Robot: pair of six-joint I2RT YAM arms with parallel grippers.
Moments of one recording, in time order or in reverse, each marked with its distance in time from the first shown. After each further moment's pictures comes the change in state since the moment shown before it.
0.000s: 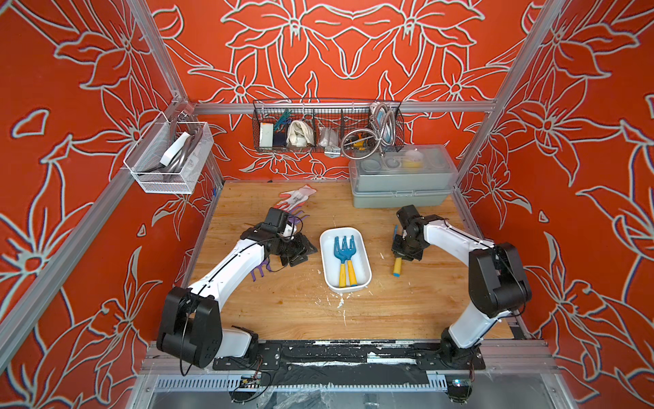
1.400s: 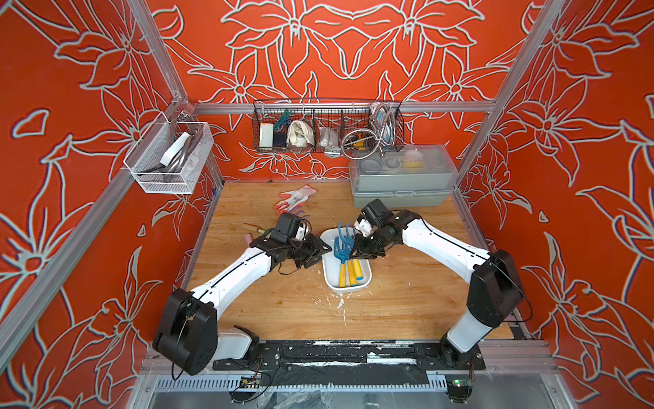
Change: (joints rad) left arm -0.112 -0.058 -0.074 0.209 -0.010 -0.196; right arm 0.368 0.015 0.243 -0.053 -0.364 -0.034
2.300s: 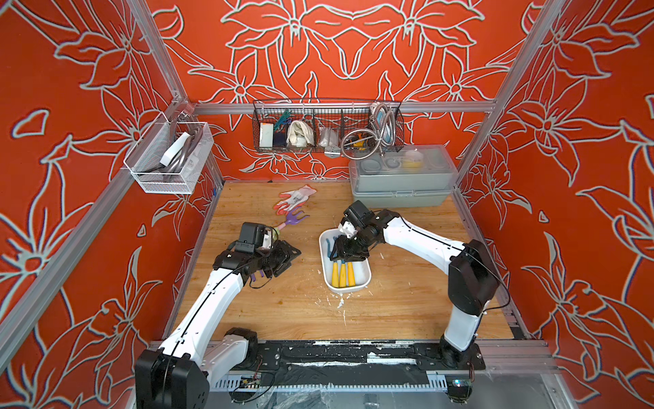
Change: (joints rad) left arm 0.245 -0.270 -0.090 -0.249 -0.039 0.101; right arm 0.074 0.128 0.101 0.027 -0.032 0.026
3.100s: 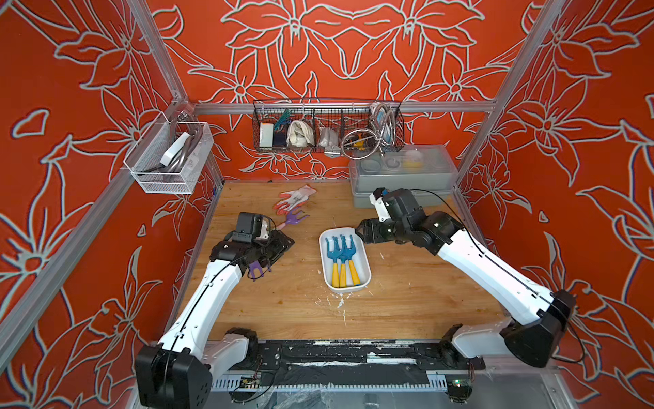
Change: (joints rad) left arm 0.022 0.050 0.136 -0.056 -0.157 0.078; right arm -0.051 -0.459 -0.076 0.003 0.431 -0.186
